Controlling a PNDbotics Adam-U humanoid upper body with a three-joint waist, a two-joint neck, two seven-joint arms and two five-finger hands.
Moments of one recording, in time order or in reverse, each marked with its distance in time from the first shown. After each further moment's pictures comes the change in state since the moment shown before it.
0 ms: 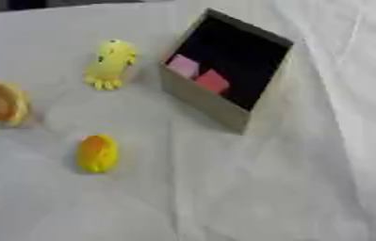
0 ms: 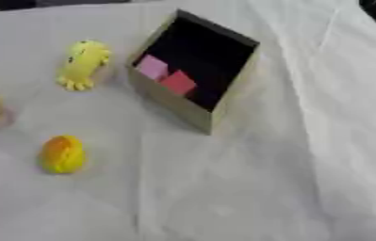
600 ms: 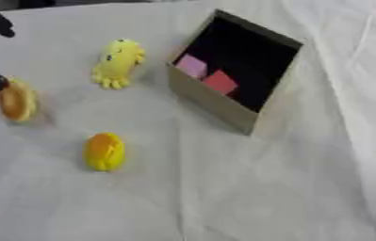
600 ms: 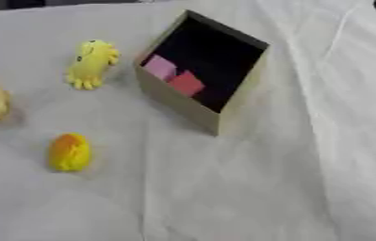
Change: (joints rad) left arm -0.008 -0.003 -0.031 -0.001 0.007 0.000 -0.057; right arm -0.009 -0.002 0.006 0.000 0.000 -0.002 0.007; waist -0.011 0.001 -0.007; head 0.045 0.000
